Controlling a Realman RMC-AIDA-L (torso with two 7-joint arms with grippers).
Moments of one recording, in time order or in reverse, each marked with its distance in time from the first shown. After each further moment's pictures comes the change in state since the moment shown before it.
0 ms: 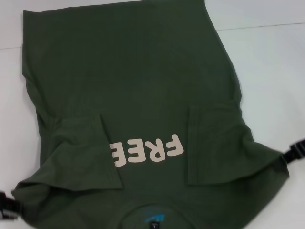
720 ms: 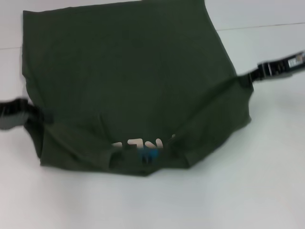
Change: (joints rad) left arm -0.235 0.037 -0.042 0.132 -0.029 -0.364 -0.046; right arm 0.126 0.011 0.088 -0.008 0.140 0.268 0.065
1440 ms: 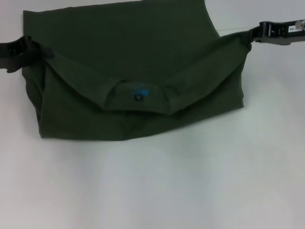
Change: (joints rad) left arm -0.072 -0.033 0.003 0.031 -0.153 -0.360 0.010; right arm -0.040 0.014 0.002 0.006 0.200 0.241 0.029
